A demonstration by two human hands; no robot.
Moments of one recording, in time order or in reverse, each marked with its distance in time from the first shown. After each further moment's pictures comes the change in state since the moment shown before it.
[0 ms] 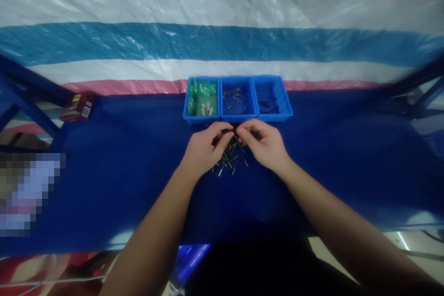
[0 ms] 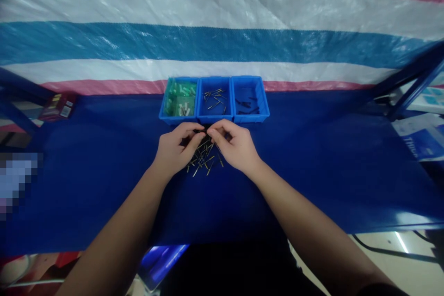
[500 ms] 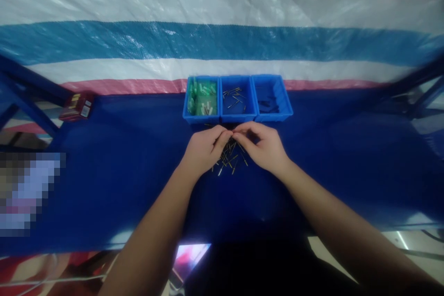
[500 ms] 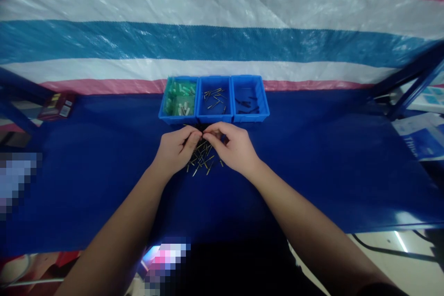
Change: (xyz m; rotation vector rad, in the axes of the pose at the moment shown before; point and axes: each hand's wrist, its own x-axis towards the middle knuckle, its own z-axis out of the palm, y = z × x) left_hand 0.003 0.002 -0.006 0.074 -0.089 0.049; right_hand -0.002 -0.004 0.000 -0.193 0.016 -0.130
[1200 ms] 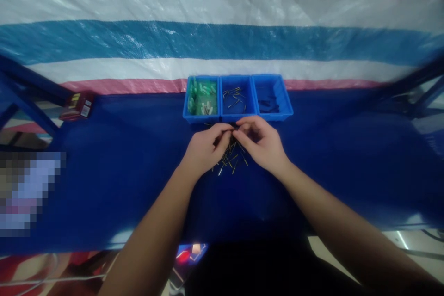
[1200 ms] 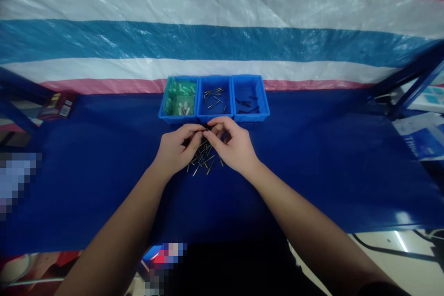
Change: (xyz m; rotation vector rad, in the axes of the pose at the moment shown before) left_hand -0.003 -0.002 0.008 -0.052 0.063 -0.015; right_hand -0.001 0.000 0.005 0.135 0.053 0.073
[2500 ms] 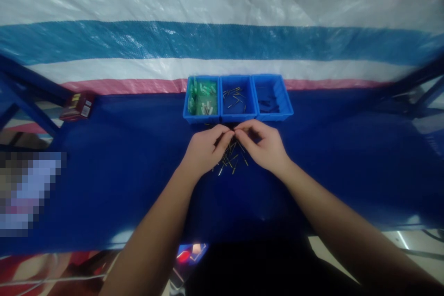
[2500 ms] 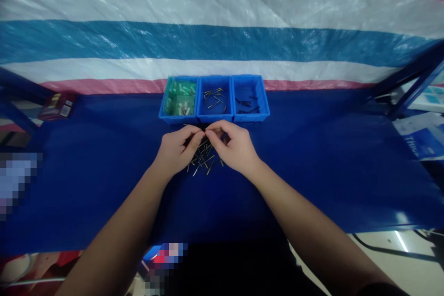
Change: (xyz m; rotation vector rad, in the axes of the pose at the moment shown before) left_hand 0.002 0.003 -0.004 0.067 -0.053 0.011; right_hand 0.001 -0.003 -0.003 -0.086 -0.018 -0.006
